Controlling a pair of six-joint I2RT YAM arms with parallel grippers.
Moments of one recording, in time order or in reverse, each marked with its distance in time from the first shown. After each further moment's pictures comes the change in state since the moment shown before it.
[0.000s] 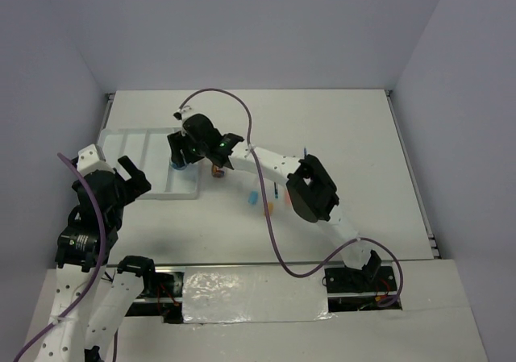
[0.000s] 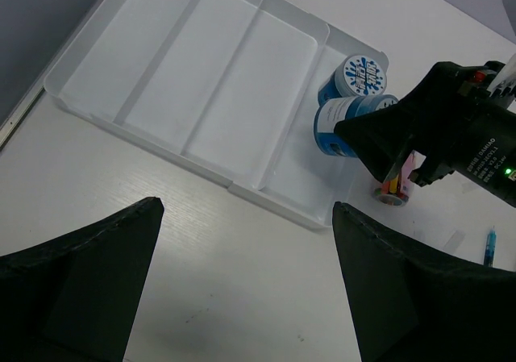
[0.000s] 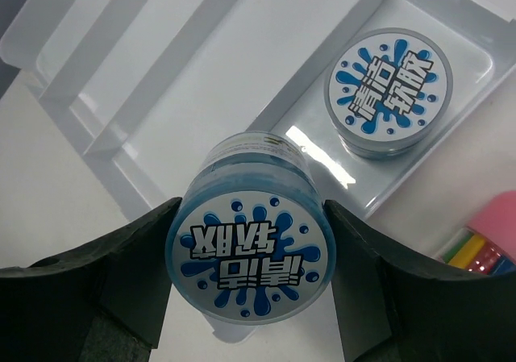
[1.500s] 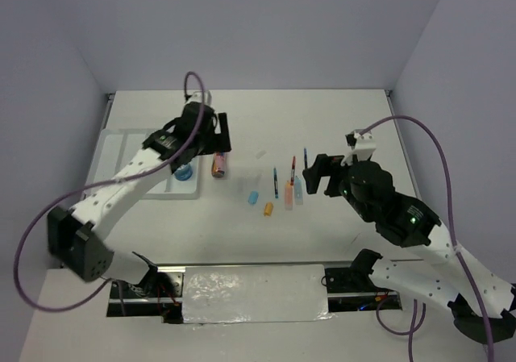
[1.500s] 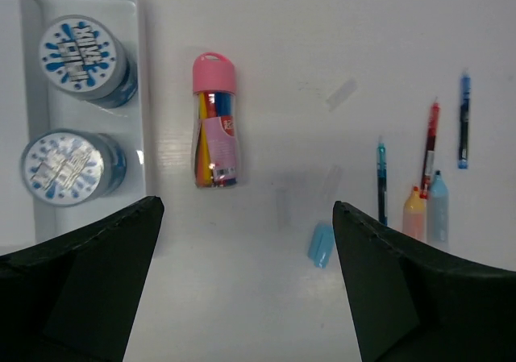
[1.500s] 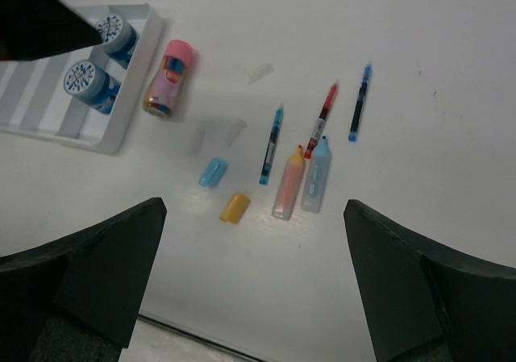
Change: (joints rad) left arm -0.417 0.823 0.422 0.178 0.093 -0.035; right arm -0.103 -1.600 -1.021 -0.440 0.492 0.136
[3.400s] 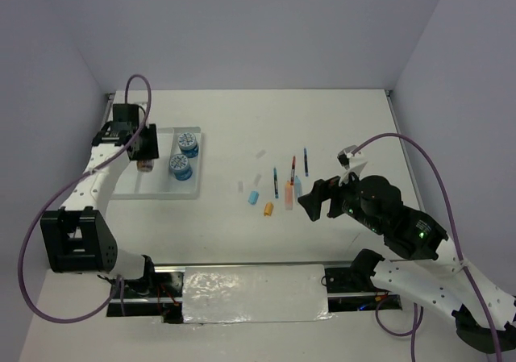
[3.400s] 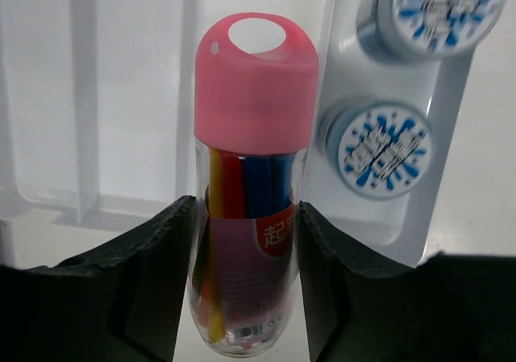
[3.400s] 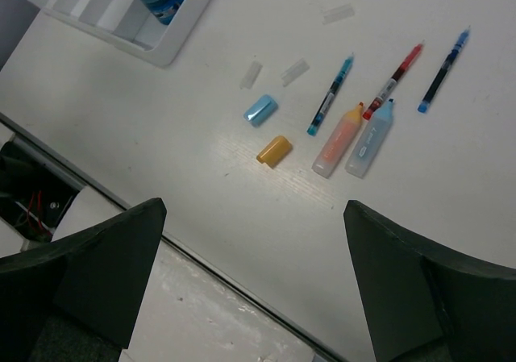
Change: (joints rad) left arm 0.568 0.068 -0.084 -0.042 0.195 0.436; right arm 0.000 -0.148 -0.121 -0.052 -0.292 -0.085
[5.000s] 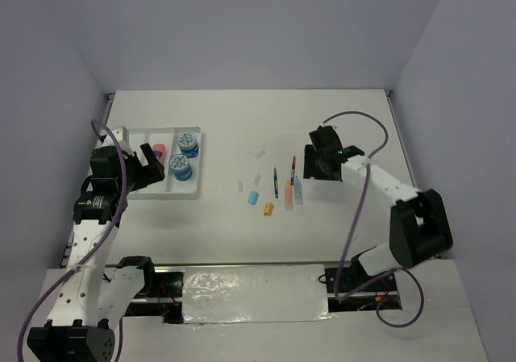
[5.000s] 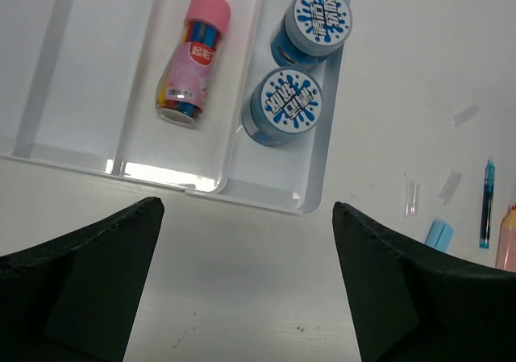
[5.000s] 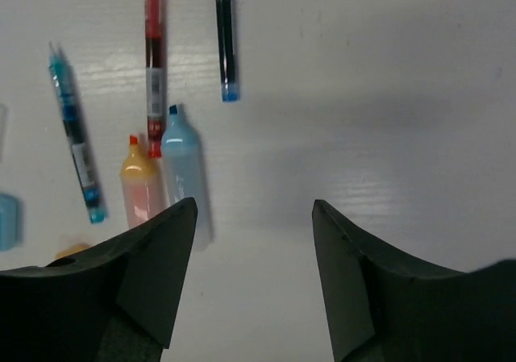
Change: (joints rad) left arm 0.016 -0.652 -0.385 0.059 0.095 -0.239; right arm -0.440 0.776 0.012 0.190 0.040 0.025
